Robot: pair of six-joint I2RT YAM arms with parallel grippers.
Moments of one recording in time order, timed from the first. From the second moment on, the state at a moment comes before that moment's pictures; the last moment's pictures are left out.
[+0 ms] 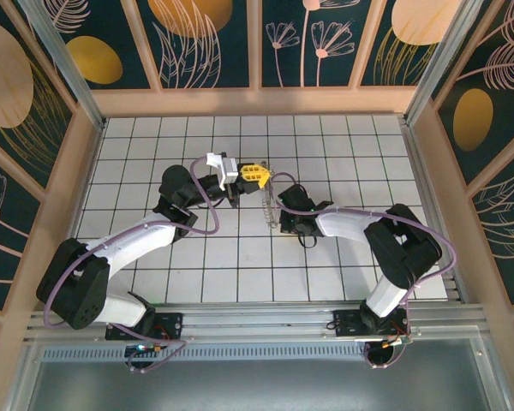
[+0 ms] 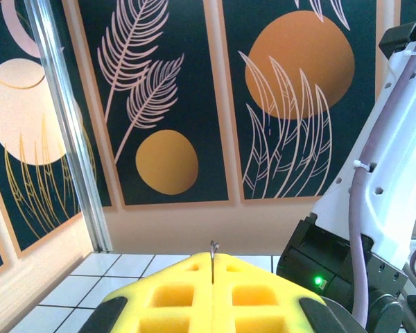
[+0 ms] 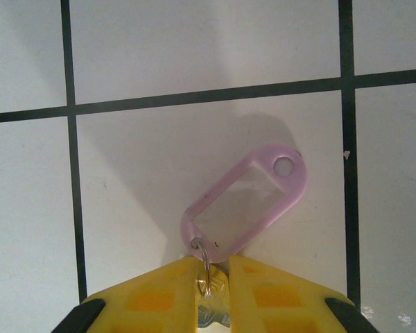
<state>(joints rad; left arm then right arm) -0.60 1.41 0.80 0.91 0.79 -0.08 0.69 1.67 0.83 -0.25 0.11 0.70</state>
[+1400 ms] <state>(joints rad) -0.60 1.42 0.80 0.91 0.79 -0.10 0.67 1.63 0.86 -0.24 0.11 0.68</state>
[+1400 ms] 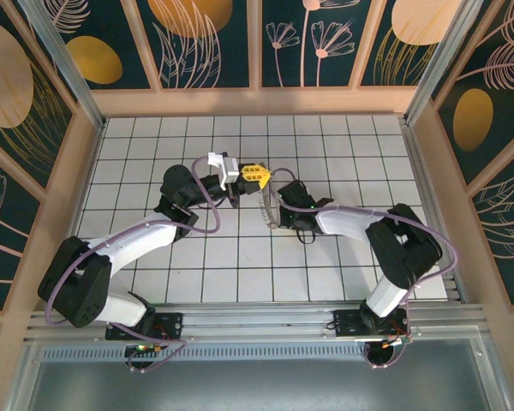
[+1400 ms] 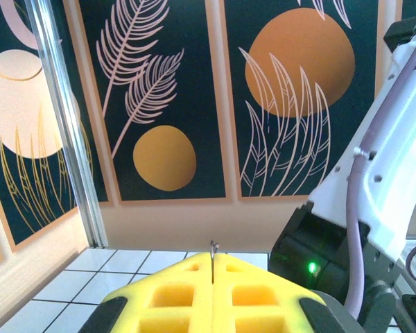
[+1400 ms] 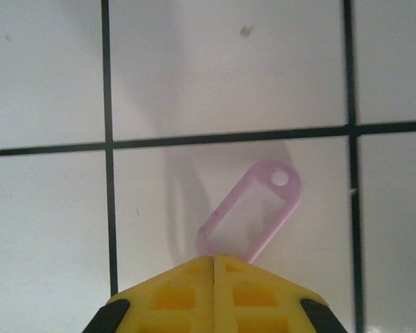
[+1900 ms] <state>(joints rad) -0.60 1.42 0.80 0.88 0.79 -0.10 0.28 1.21 0.72 0.09 -0.35 0.53</state>
